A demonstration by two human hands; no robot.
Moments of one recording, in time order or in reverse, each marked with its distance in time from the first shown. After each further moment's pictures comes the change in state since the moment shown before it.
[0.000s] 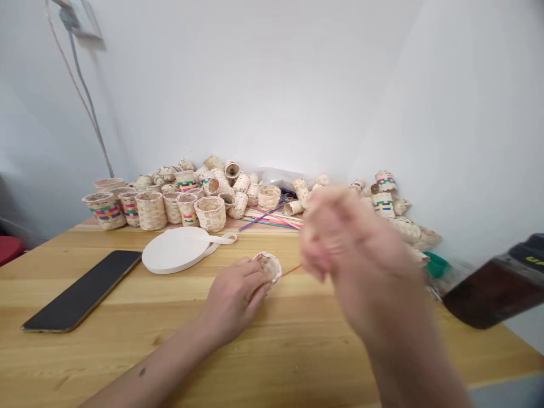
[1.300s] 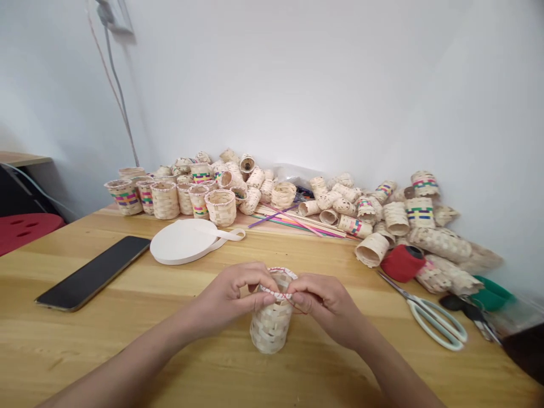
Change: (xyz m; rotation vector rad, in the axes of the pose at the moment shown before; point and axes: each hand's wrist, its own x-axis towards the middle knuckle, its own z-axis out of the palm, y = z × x) left_hand 0.008 -0.011 -0.005 -0.516 -0.225 -0.304; right_hand -0.029 0.144 -0.035 -0.254 -0.509 -0.061
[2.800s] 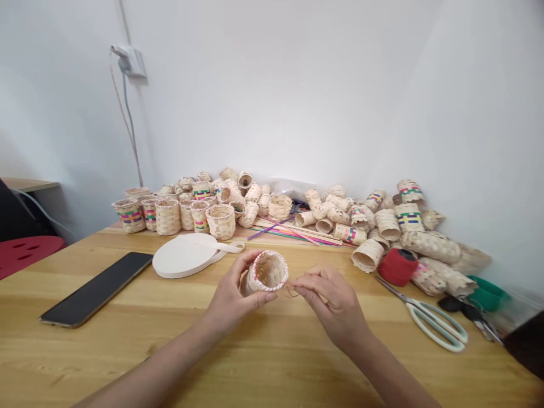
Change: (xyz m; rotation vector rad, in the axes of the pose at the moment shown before) left_hand -0.002 -0.038 0.025 -0.226 0.422 -0.062; right_hand -0.008 0.008 0.006 -0.290 0.403 -0.246
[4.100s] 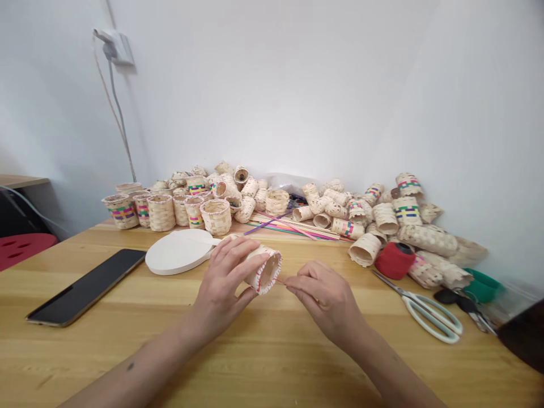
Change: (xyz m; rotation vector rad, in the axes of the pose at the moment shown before) left_hand 0.005 0.017 -0.013 0.832 0.021 0.699; right_hand -0.002 0.004 0.000 -0.180 -0.164 -0.011
